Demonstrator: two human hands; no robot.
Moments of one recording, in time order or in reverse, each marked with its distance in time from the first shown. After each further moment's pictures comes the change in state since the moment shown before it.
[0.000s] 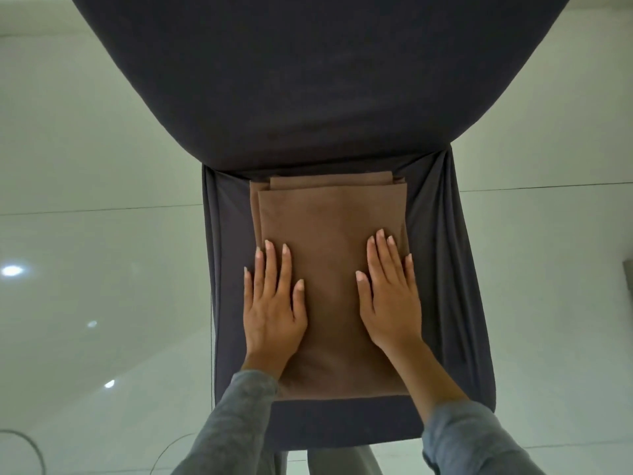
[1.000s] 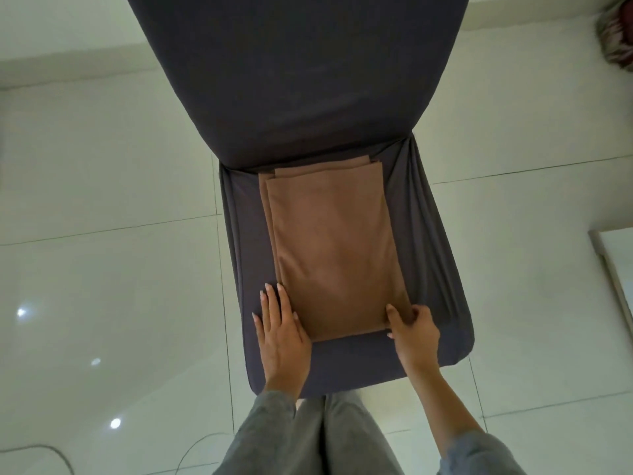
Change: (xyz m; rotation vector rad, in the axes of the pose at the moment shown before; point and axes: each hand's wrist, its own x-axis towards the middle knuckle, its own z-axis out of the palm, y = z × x) left_hand -0.110 -0.003 -0.017 -0.135 -0.078 -0.159; right_hand -0.126 -0.012 -0.040 0.748 0.023 0.879
